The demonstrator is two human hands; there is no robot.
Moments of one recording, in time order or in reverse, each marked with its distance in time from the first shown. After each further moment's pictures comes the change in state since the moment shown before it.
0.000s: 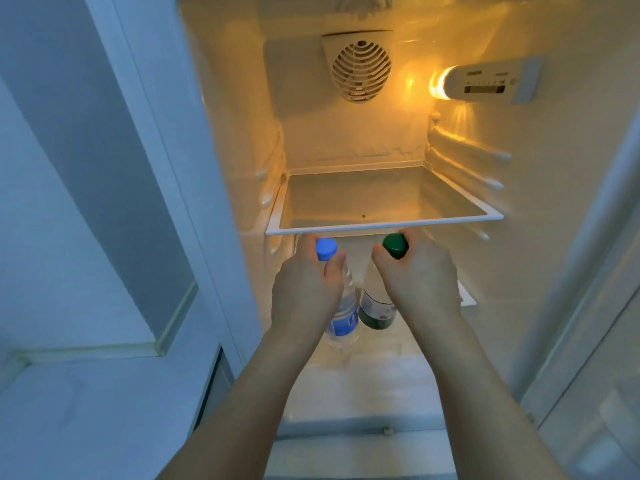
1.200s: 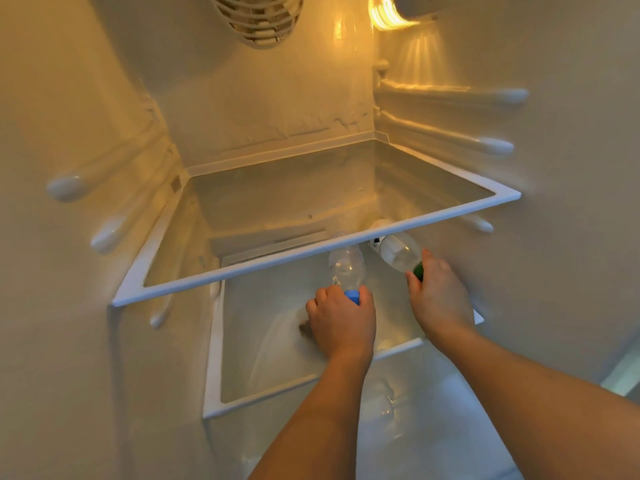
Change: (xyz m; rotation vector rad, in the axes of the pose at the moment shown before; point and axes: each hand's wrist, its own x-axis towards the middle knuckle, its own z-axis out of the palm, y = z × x) left_hand 0.091 -0.054 0.261 0.131 -0.194 -0.203; right_hand 0.111 0.219 0.115 -0.350 -0.023 0.182
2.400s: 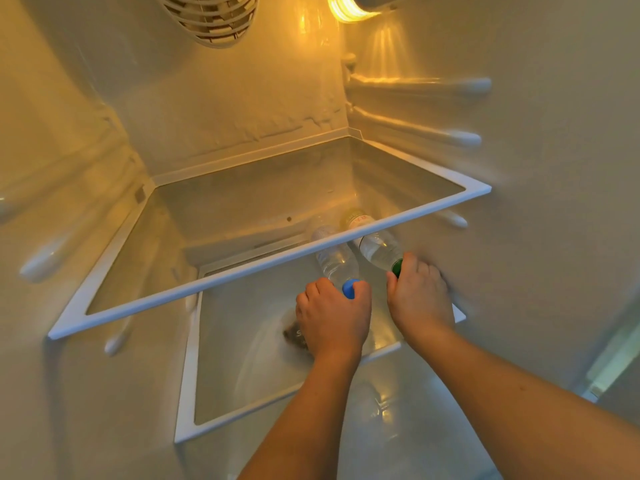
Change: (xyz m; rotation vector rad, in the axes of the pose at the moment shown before) left_hand 0.007 0.012 0.019 0.067 0.010 0.093; right_hand 0.006 0.010 0.016 -0.186 0.018 0.017
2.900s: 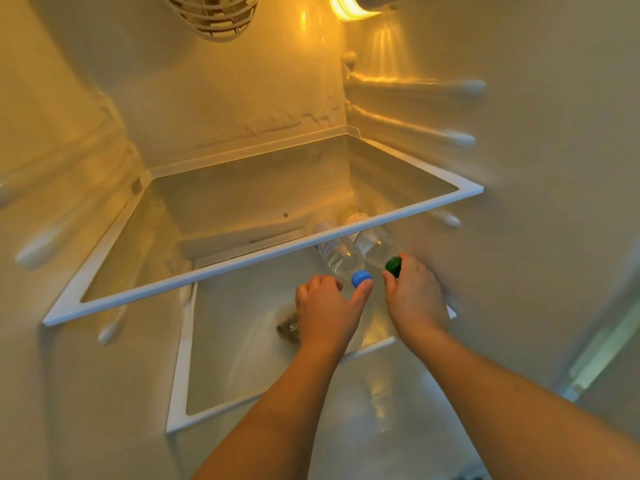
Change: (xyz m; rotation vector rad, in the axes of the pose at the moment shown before) left_hand 0.008 -0.010 0.002 -0.041 -0.155 0.139; right_hand -0.003 0.002 -0.004 0.213 0.040 0.048
